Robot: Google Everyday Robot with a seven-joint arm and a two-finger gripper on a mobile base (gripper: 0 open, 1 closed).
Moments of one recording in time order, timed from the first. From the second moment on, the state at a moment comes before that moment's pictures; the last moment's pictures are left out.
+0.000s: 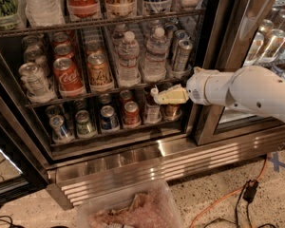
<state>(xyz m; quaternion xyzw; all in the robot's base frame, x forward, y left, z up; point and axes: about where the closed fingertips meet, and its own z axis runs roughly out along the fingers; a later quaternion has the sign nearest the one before) 0.640 -0.119 0.822 -0.32 0.79 0.12 0.50</state>
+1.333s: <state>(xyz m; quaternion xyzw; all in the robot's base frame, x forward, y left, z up) 0.674 -0.115 0.822 -0.23 0.78 0.07 0.58</state>
